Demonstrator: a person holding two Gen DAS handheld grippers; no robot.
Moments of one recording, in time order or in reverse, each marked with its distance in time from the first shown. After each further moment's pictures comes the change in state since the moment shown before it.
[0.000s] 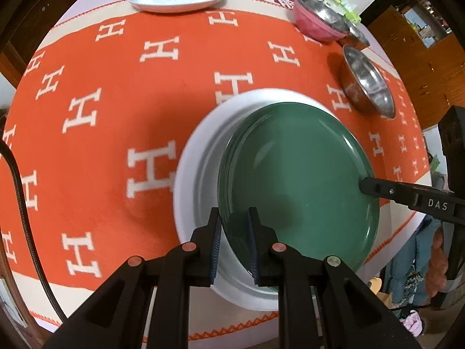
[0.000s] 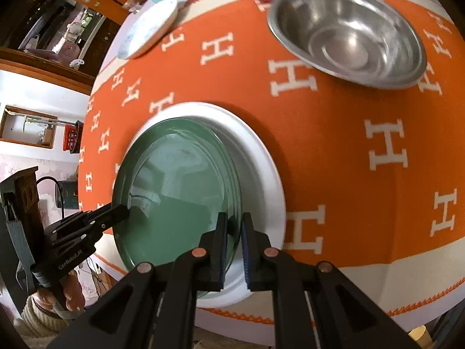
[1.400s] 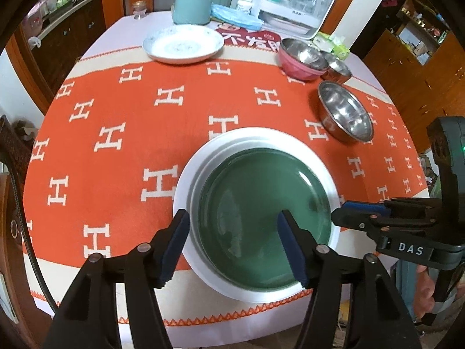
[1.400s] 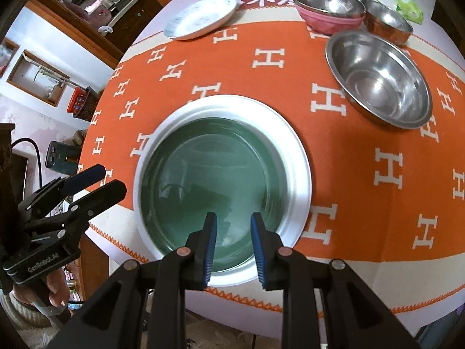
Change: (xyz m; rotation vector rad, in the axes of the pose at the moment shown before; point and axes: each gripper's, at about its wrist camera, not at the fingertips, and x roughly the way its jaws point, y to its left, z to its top) left arm -0.068 -0.027 -0.022 -0.001 -0.219 0.050; right arm -0.029 0.052 -0.025 -0.241 -0.053 -0.074
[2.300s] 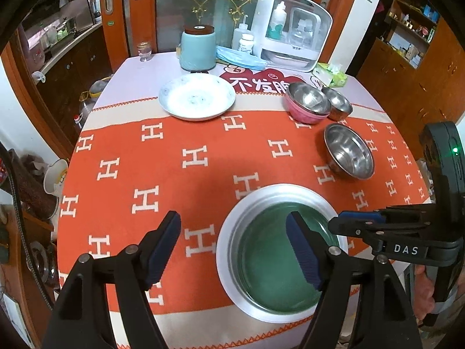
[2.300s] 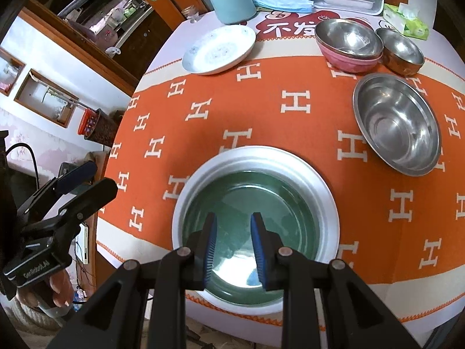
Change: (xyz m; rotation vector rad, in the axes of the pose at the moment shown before) left arm -0.048 0.029 0.055 0.075 -0.127 0.032; right arm -0.023 0.036 0.044 0.044 -0.082 0.048
